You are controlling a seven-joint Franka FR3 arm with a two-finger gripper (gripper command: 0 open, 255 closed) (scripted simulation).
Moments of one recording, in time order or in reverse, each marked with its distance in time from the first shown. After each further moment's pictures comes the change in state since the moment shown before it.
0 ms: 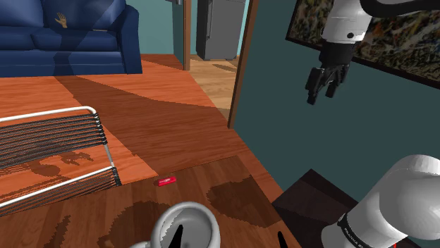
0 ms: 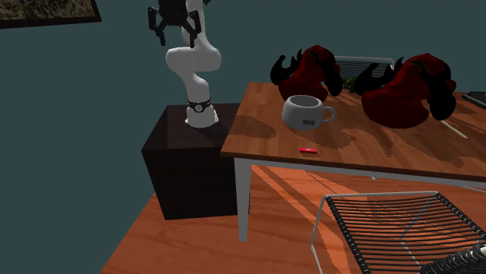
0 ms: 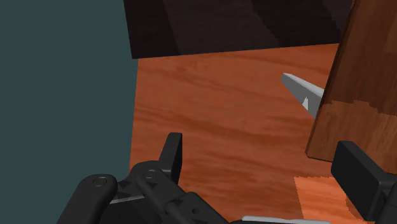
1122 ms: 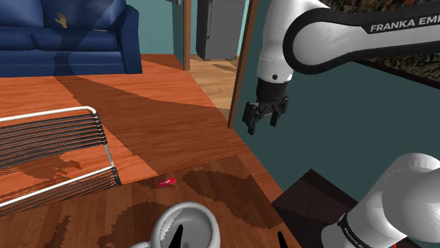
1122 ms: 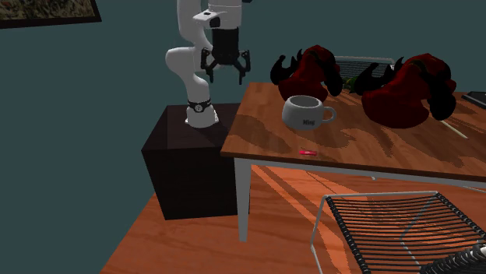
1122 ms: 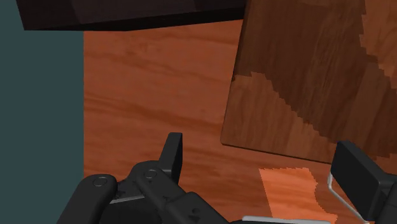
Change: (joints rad) arm 0.083 0.265 0.238 -0.062 0.159 0.359 0.270
